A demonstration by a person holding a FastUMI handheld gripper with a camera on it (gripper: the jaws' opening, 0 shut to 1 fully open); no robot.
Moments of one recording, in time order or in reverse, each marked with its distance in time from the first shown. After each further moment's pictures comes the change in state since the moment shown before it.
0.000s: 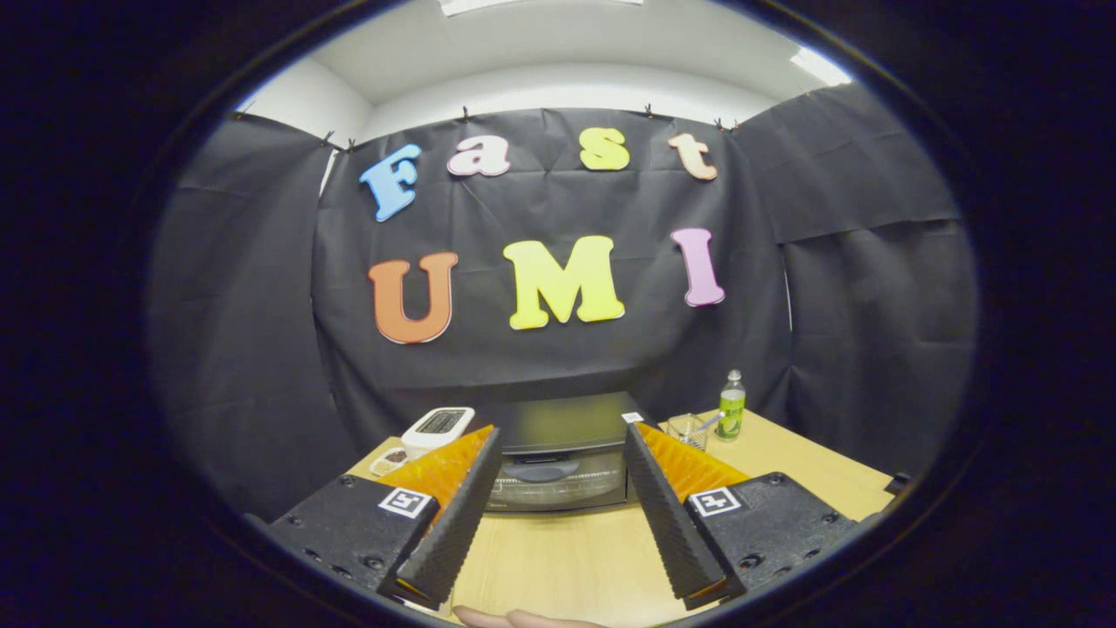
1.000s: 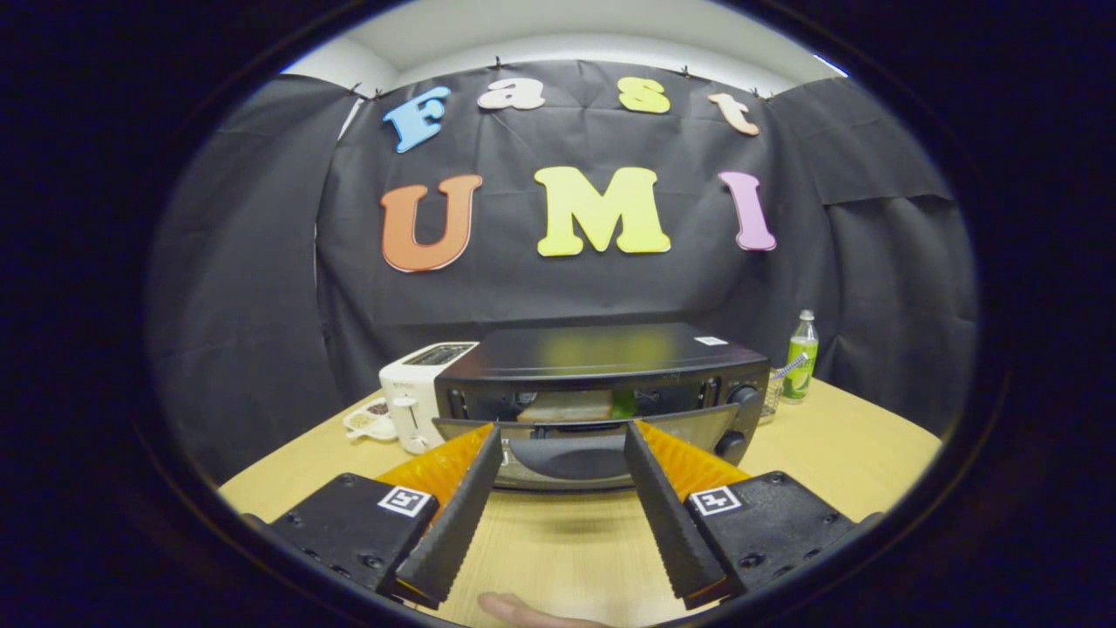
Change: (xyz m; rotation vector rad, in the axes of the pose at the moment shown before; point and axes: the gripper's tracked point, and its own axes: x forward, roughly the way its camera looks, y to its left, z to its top) arm 0.131 0.054 -0.165 -0.052 0.108 0.085
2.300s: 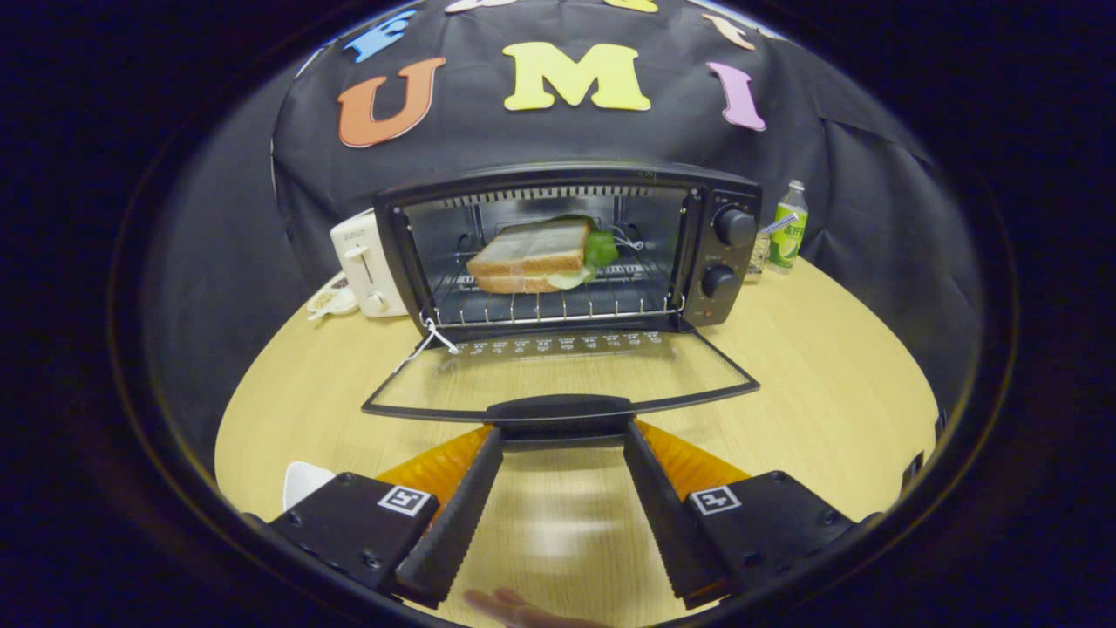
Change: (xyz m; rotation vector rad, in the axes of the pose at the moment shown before) arm -0.024 -0.023 -0.124 0.030 0.481 -0.088
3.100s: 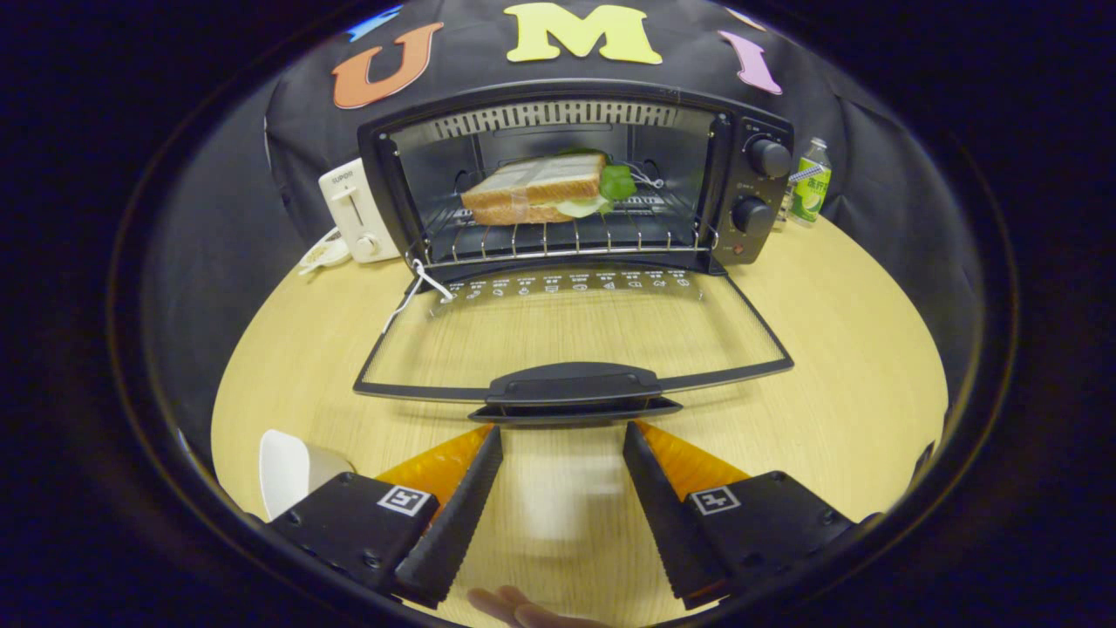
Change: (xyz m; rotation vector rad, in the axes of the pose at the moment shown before) arm 0.024 0.004 -0.054 0.006 0.217 0.033
